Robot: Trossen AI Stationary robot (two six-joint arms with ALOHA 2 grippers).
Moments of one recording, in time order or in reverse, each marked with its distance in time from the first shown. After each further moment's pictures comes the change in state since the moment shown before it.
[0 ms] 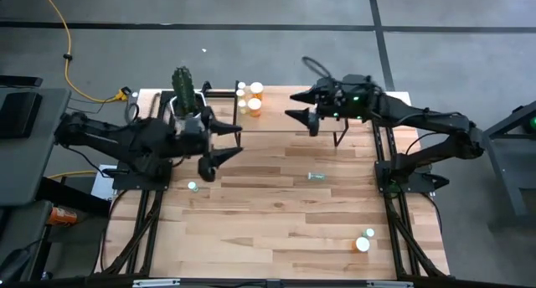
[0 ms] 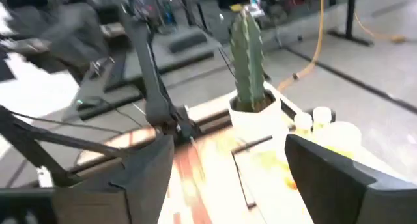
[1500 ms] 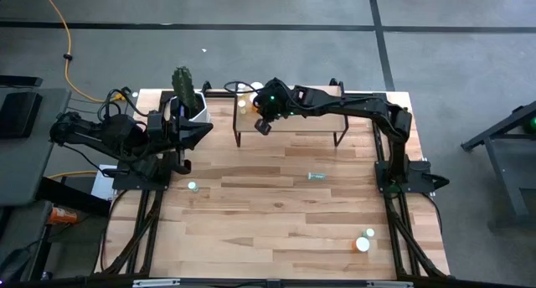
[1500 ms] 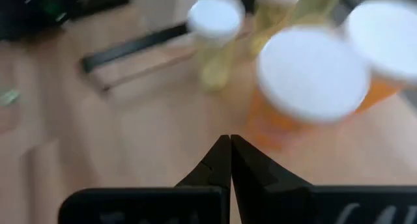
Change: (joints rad) left arm -0.080 -0.251 -0.183 0.168 -0.118 0.175; right arm -0.072 0.694 0.433 -0.290 0.136 -0.167
